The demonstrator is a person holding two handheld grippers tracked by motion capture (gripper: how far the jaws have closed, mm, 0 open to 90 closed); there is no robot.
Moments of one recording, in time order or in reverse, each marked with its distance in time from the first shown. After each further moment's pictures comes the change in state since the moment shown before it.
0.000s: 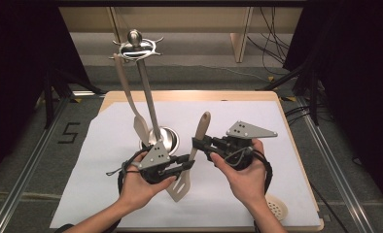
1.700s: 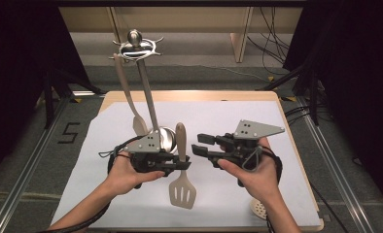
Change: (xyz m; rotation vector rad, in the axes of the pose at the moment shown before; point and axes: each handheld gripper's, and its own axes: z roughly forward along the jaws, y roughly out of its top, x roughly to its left) left arm 0.025 0.014 -0.017 0.028 -0.216 -0.019; right arm -0.010 0.006 -0.014 -0.005 0.188 -0.106
